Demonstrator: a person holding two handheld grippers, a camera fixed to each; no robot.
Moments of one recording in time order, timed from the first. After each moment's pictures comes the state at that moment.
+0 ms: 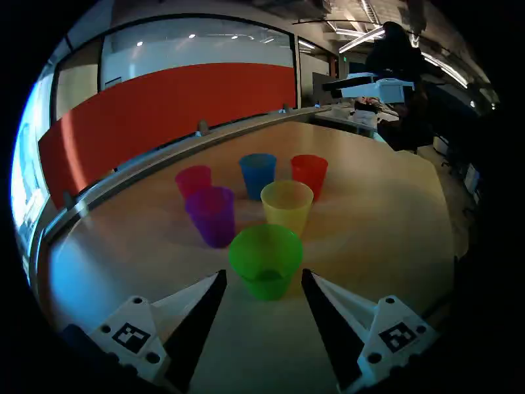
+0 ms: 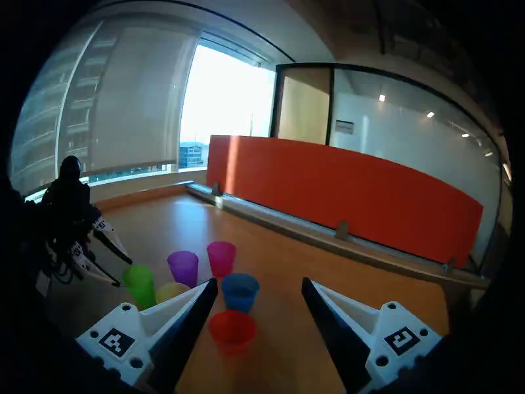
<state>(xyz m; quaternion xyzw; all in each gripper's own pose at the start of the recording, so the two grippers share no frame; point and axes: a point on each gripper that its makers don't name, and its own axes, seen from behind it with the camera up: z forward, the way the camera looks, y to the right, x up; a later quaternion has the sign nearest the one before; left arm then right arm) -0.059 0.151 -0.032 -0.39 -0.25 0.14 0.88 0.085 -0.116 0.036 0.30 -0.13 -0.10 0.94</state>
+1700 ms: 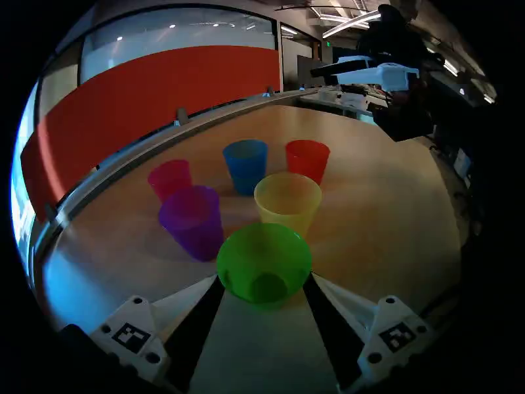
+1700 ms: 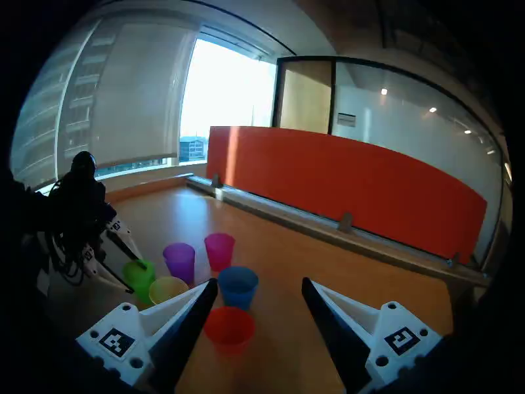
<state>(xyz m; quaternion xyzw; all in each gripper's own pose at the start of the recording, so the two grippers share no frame) -0.086 0.186 0.003 -0.43 -0.27 0.17 0.85 0.063 -0.118 0.049 0.30 -0.15 -0.10 0.94</state>
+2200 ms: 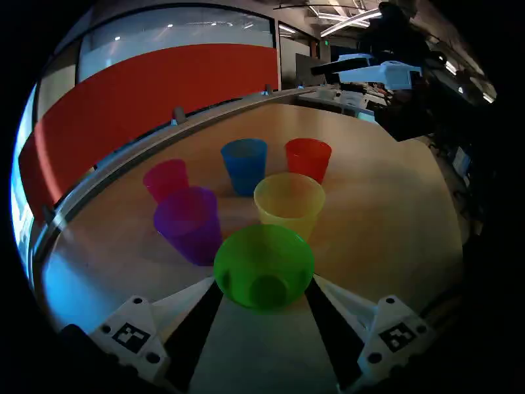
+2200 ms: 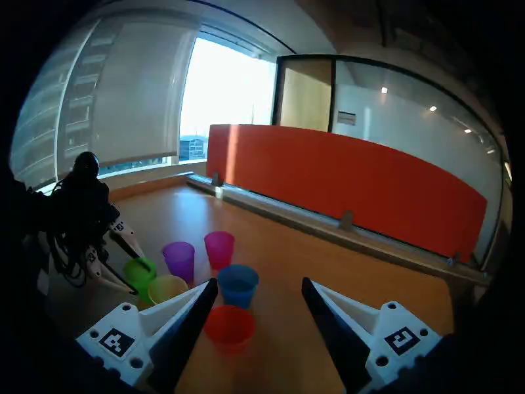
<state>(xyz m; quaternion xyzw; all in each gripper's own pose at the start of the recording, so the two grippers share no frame) -0.092 0.192 0.009 -0.43 -0.27 0.17 0.84 0.060 -0.118 0.049 0.30 -0.15 -0.10 0.94</state>
